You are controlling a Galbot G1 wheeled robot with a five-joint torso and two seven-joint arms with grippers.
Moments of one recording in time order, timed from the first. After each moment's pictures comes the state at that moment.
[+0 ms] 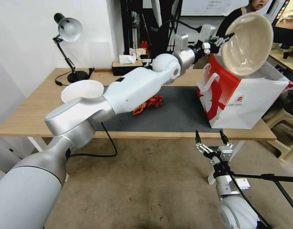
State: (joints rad) left arm -0.23 -1.54 0.65 -1.00 -1.19 -0.09 0.28; right arm -1.55 1.19 0.45 1.97 0.28 0.32 0.17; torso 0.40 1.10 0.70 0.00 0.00
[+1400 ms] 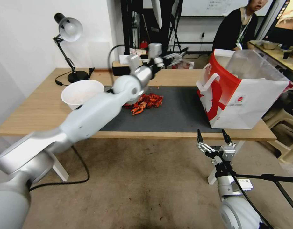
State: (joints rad) left arm 0.14 -1.06 0.42 -1.49 -1.26 -0.05 0.03; right arm -1.57 1.20 0.46 2.00 0.27 0.31 0.18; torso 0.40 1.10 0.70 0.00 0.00
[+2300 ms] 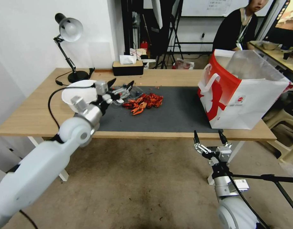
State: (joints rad) left arm 0.82 -0.81 -0.09 -1.87 -0.99 -0.03 -0.01; right arm -1.57 1.20 0.43 2.00 0.26 0.31 0.18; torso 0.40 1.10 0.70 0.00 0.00
